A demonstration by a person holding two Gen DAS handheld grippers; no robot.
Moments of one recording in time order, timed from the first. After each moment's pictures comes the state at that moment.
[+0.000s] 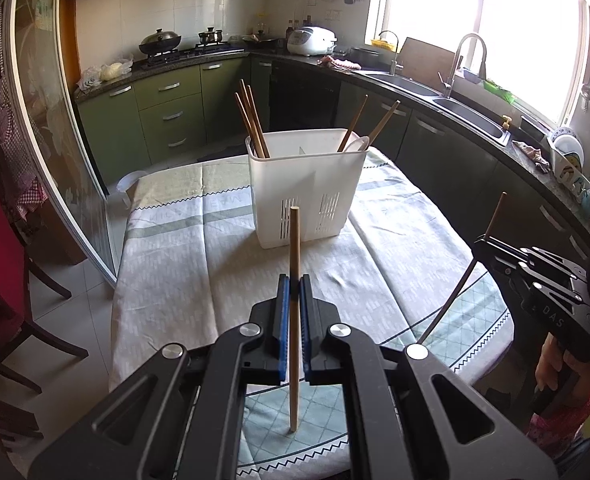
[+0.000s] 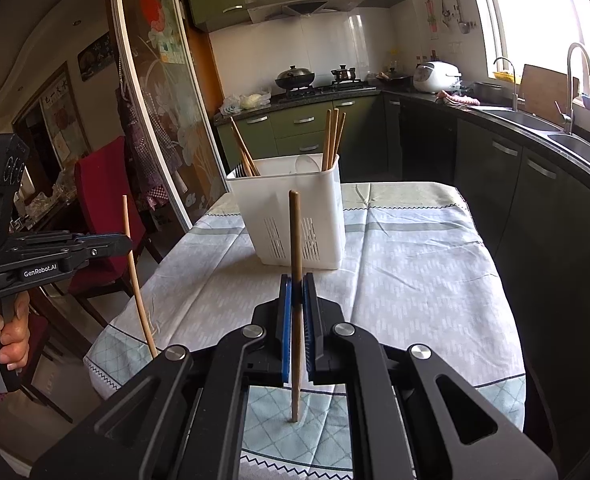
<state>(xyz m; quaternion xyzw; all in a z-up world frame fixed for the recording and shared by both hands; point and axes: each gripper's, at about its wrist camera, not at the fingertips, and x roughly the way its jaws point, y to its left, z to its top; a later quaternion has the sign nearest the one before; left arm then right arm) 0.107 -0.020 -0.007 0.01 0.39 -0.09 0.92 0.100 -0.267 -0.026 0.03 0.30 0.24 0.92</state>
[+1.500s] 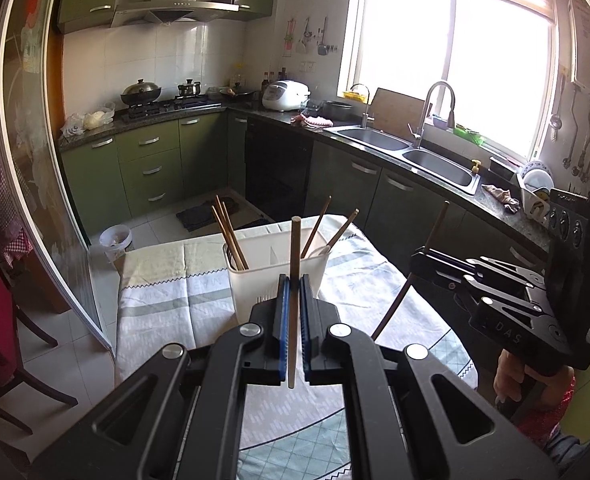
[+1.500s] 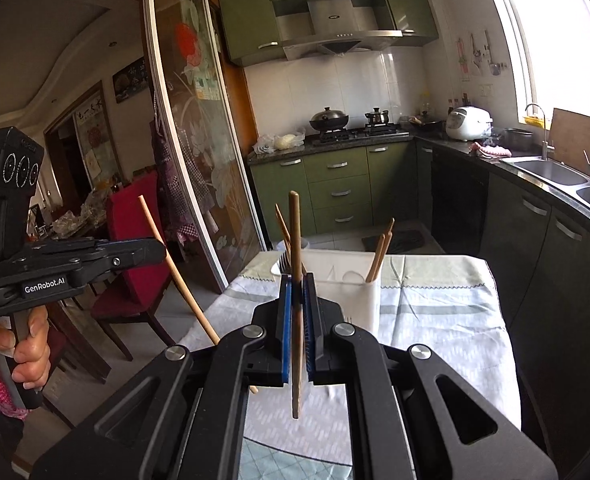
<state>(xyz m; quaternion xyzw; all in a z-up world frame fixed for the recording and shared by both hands) 0.122 -0.028 0.086 0.00 0.30 -0.14 0.94 0.131 -0.239 0.062 0.04 0.22 0.30 0.93</state>
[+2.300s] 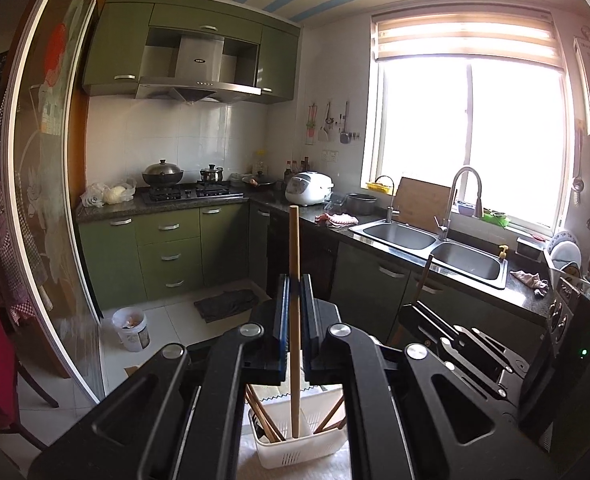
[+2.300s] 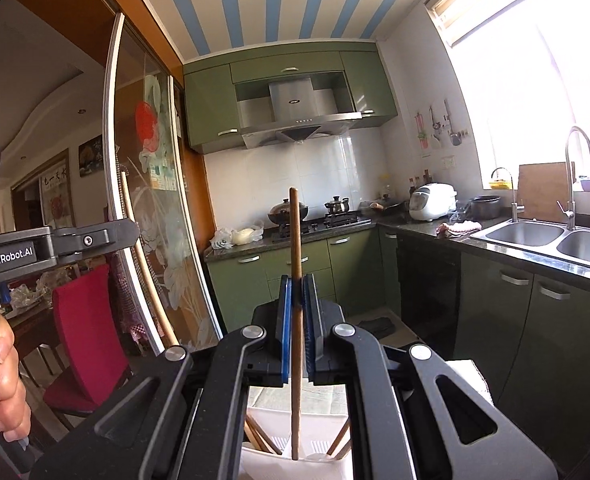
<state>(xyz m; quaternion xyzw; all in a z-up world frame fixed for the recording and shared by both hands) 0.221 -0.034 0.153 -0.02 0.15 -0.09 0.99 0.241 -0.205 0.108 0.08 0.07 0.20 0.97</state>
